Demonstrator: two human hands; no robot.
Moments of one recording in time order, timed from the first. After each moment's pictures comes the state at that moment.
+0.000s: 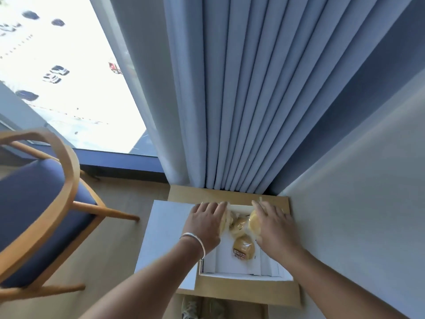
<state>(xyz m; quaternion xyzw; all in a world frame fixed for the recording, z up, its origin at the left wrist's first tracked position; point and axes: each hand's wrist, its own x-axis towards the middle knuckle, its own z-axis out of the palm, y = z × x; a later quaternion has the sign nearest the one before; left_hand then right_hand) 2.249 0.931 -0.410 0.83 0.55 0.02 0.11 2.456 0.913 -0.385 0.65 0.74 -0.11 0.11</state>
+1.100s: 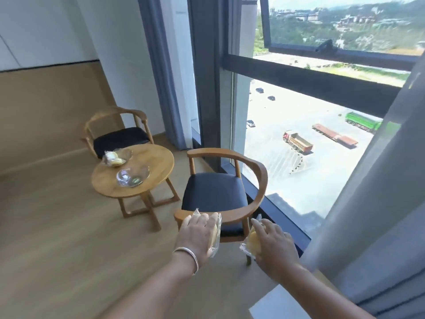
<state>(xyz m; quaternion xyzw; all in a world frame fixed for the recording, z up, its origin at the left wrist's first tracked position) 1.926 0.708 -0.270 0.46 0.88 -0.01 -0.07 2.083 0.870 -0.274 0.25 0.97 -0.05 -0.01</state>
